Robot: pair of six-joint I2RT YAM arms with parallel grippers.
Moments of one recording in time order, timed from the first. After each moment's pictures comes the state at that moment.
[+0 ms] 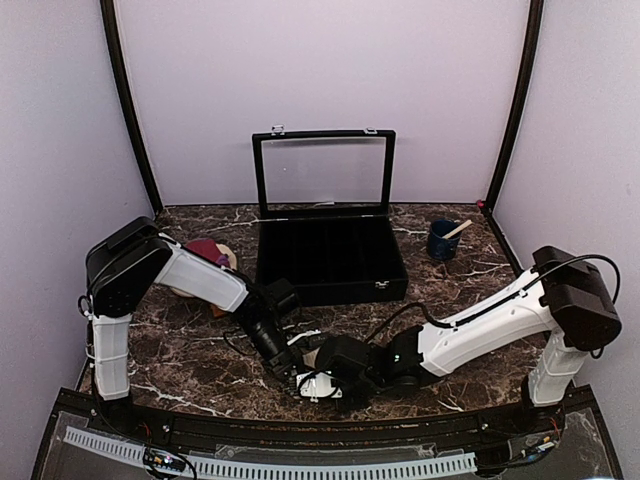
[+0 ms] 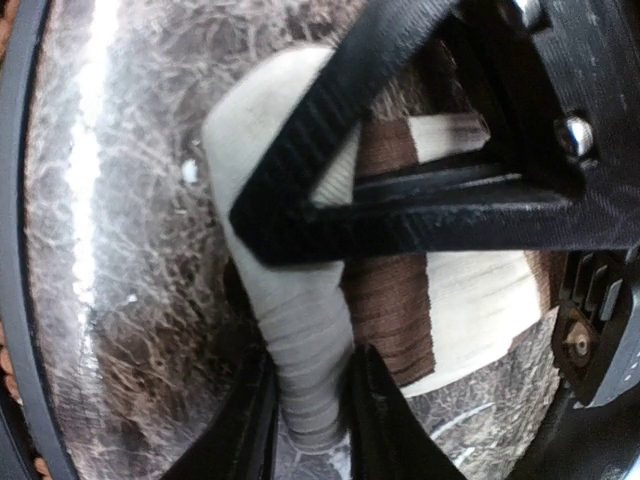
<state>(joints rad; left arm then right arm) -0.86 2.05 1.10 -0.54 1.03 -0.03 1.39 1.79 0.94 -0.17 0.22 -0.43</state>
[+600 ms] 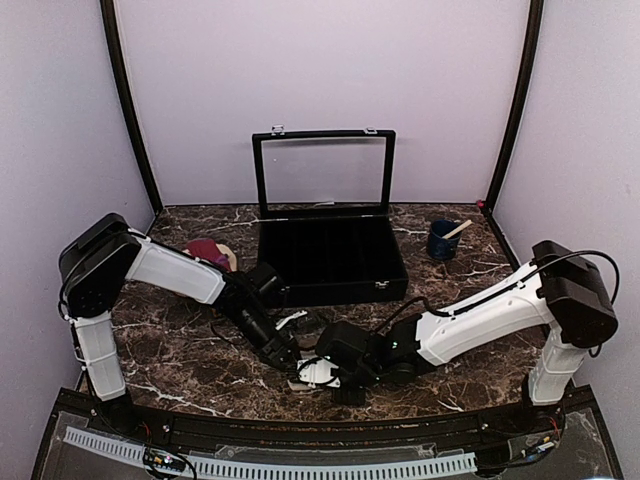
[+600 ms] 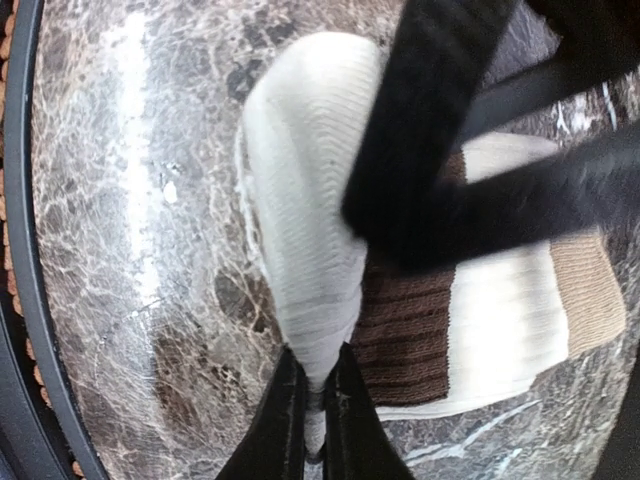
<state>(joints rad) -0.80 1.92 1.02 -0.45 0.94 -0.14 1.33 1.80 0.98 -0.22 0.09 -0.27</state>
